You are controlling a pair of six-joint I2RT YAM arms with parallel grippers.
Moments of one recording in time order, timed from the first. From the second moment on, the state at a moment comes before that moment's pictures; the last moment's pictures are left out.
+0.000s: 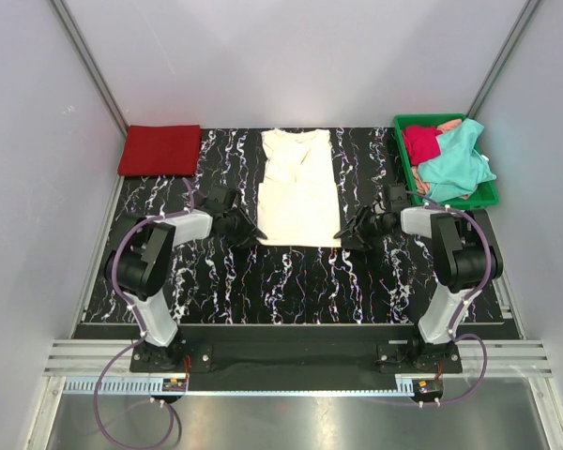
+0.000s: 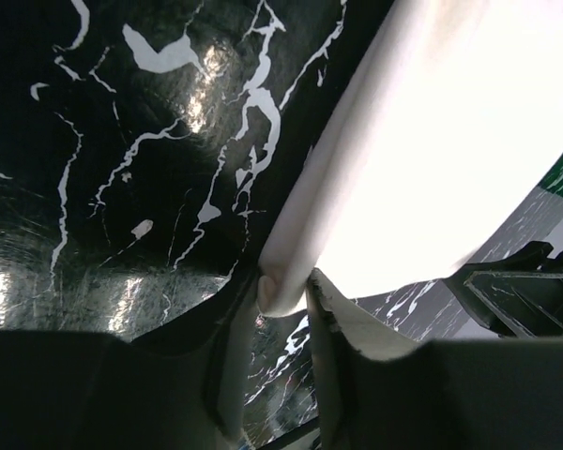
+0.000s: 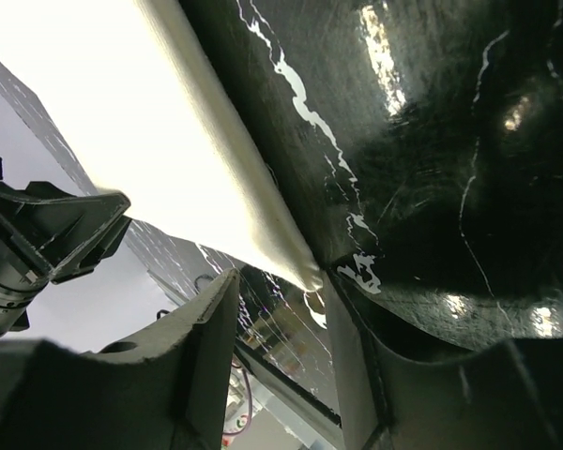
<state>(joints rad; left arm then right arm) -0.36 1.79 0.94 -0.17 0.31 -1.05 0.13 1.83 0.91 -0.18 -0.61 0.82</state>
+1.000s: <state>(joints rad) -0.82 1.32 0.58 -0.37 0.05 -0.98 0.34 1.24 0.54 -0.45 -0.46 0.75</state>
